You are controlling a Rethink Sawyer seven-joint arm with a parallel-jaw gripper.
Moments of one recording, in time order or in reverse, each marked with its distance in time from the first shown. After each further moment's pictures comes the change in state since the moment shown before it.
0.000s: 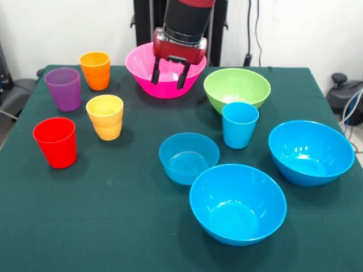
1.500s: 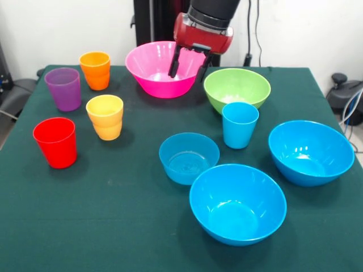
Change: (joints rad) arm 0.156 -0.048 -0.073 -0.073 0.003 0.048 0.003
